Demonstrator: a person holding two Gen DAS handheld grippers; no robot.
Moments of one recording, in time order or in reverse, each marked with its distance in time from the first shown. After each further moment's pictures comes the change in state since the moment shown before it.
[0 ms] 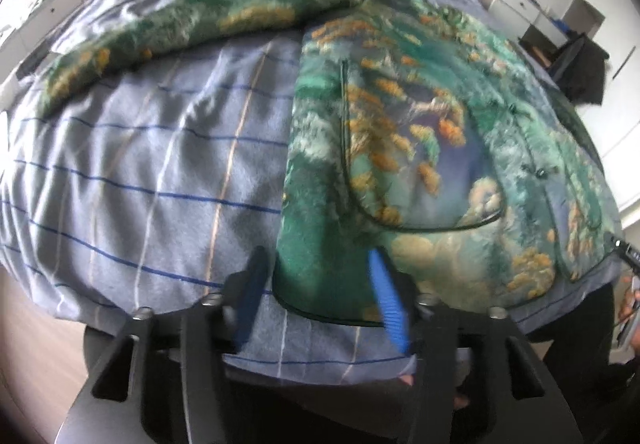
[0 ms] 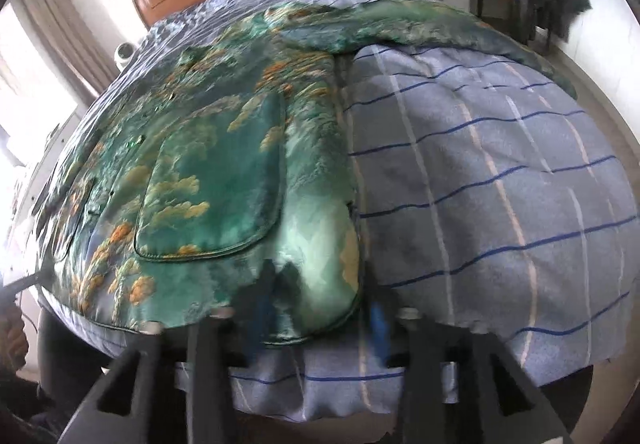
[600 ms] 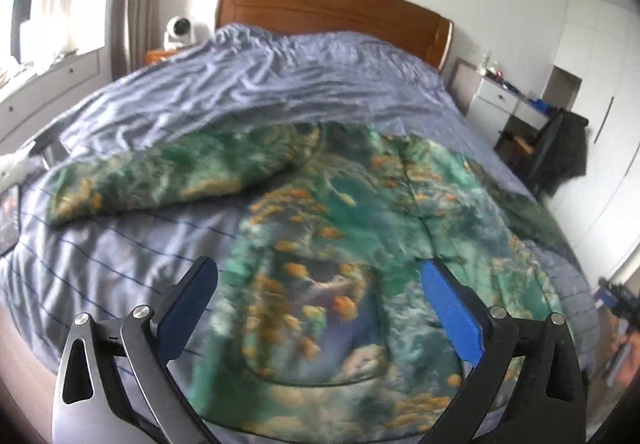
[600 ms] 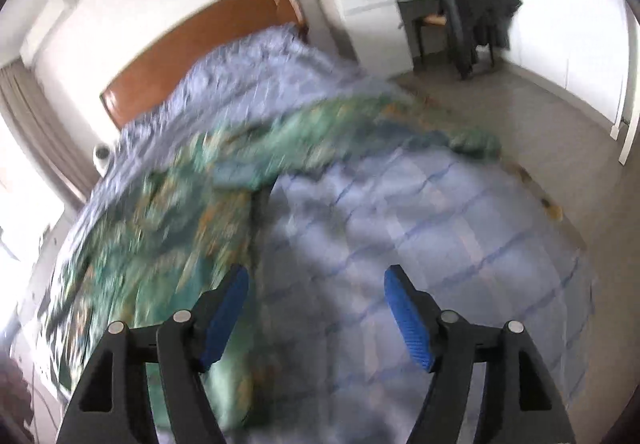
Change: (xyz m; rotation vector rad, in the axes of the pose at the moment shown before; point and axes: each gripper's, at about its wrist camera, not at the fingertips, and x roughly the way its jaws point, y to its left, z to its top) left arm -0.055 -0.076 0.065 -0.022 -0.378 -0.025; right arm -0.062 -0.099 0.056 0.205 -0.302 -0.017
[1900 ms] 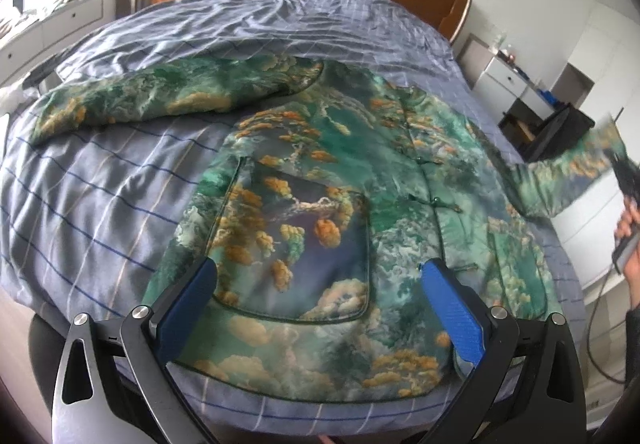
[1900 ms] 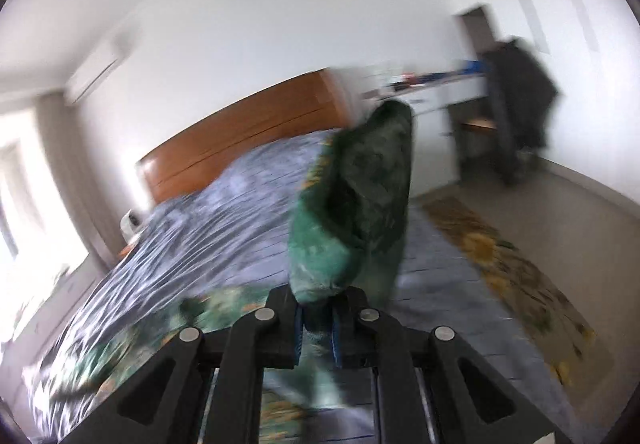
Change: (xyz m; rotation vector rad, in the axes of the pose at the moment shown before) left arm 0.007 -0.002 -0.050 -0.102 0.137 -0.009; right arm 0.020 0.093 0.164 -0.146 -0.313 0.148
